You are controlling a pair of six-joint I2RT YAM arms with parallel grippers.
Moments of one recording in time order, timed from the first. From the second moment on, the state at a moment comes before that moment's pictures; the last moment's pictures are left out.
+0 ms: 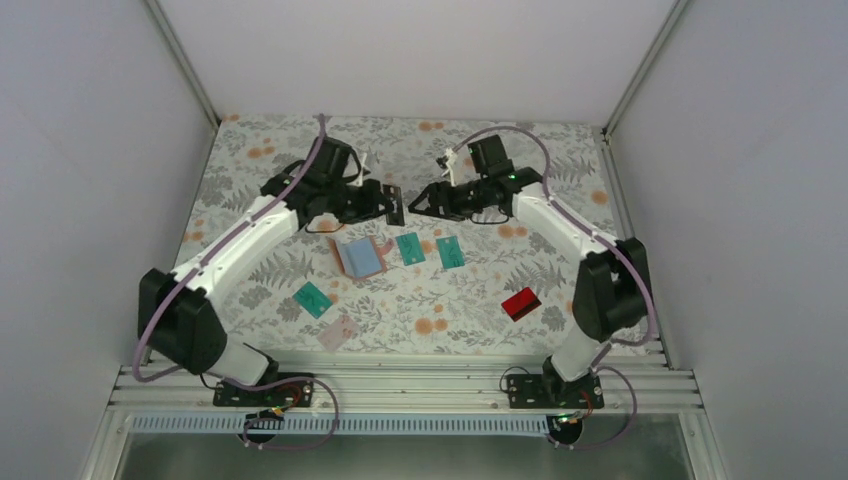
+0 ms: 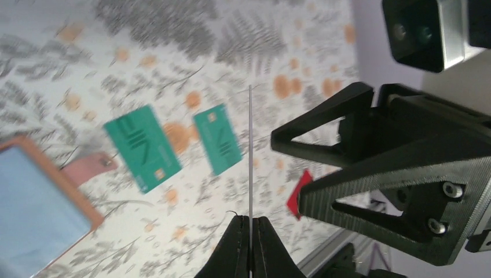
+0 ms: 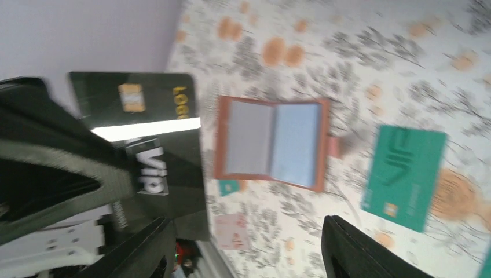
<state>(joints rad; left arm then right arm) -0.47 1.44 1.29 -0.61 0.50 -0.65 0.45 1.65 1.36 -0.55 -0.82 0.41</state>
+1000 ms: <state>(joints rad) -0.41 1.51 1.03 -0.63 0.28 -0.59 0.63 2.22 1.70 -0.73 -0.49 0.32</state>
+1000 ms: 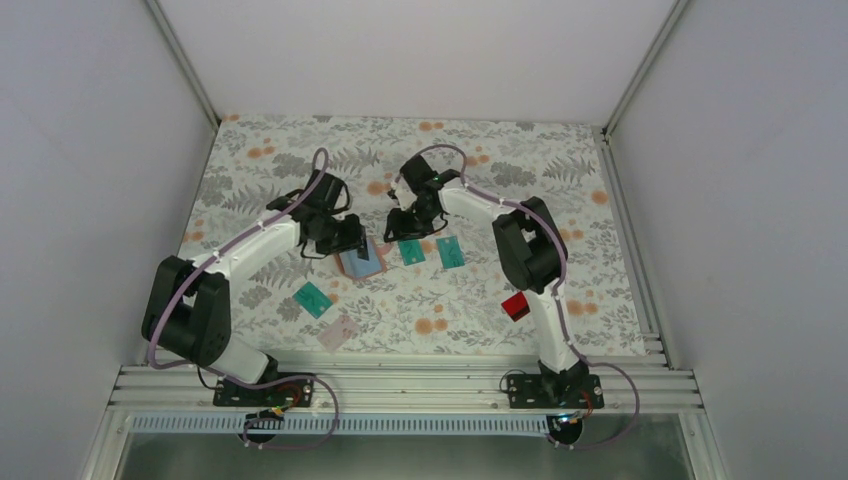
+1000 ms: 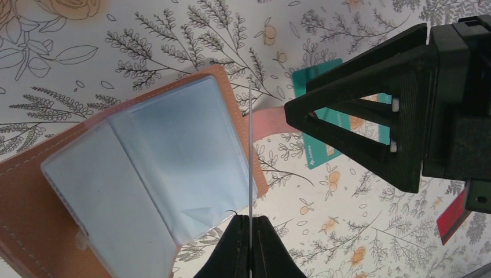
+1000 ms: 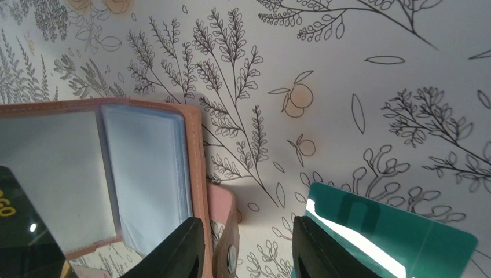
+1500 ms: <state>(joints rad) -0.35 1.50 0.97 -0.61 0.30 -0.55 0.65 2.25 1.72 -0.77 -0.49 0.31</state>
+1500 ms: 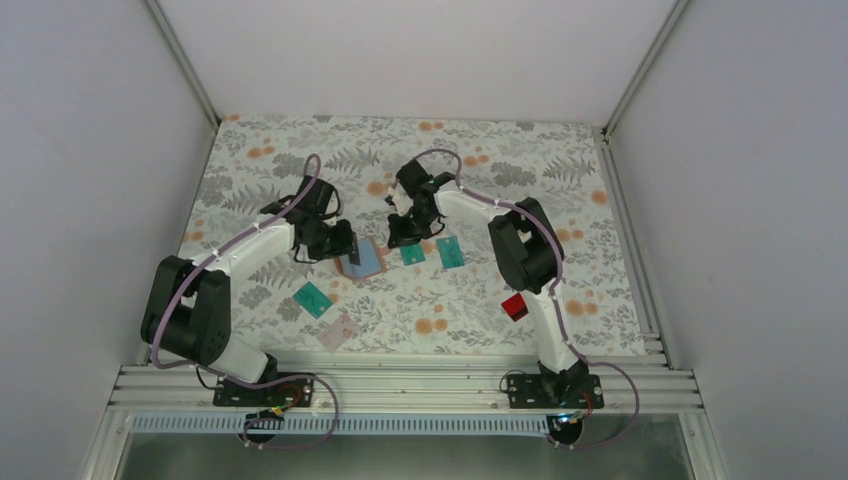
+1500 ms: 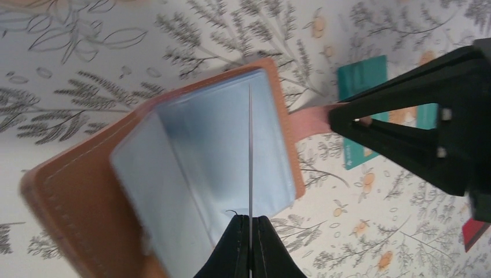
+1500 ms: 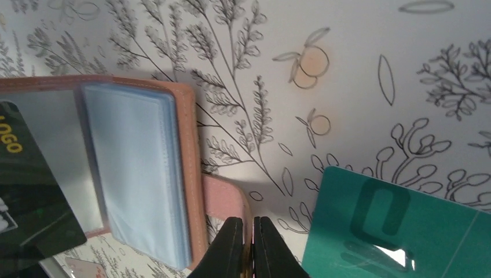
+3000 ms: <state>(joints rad) -0.22 1.49 0.76 -0.40 0.43 -0.49 0.65 2.23 1.64 -0.74 -0.50 0.35</state>
